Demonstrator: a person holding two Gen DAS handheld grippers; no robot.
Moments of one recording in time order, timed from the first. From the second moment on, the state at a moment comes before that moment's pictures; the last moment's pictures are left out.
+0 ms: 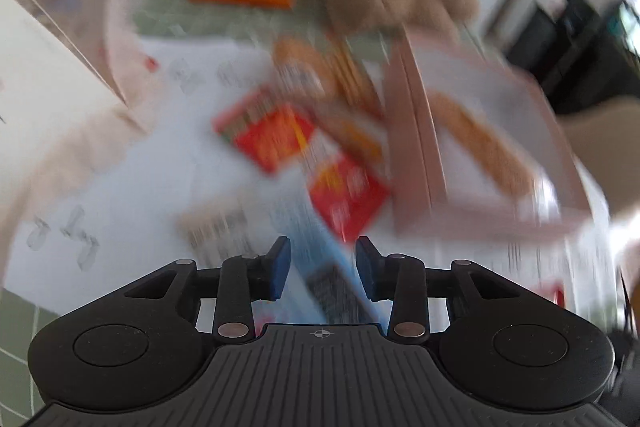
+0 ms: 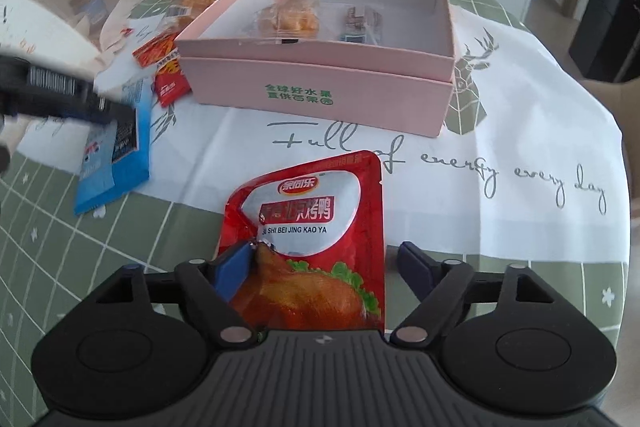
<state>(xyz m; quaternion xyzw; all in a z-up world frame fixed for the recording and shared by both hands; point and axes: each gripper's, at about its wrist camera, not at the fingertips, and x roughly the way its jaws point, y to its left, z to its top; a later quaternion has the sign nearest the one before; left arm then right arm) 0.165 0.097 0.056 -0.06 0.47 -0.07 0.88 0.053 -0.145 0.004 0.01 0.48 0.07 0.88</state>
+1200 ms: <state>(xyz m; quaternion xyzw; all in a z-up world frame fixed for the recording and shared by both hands) 0.099 0.168 0.049 -0.06 0.49 -0.01 0.87 0.068 -0.094 0.031 -0.04 0.42 0.13 0.90</state>
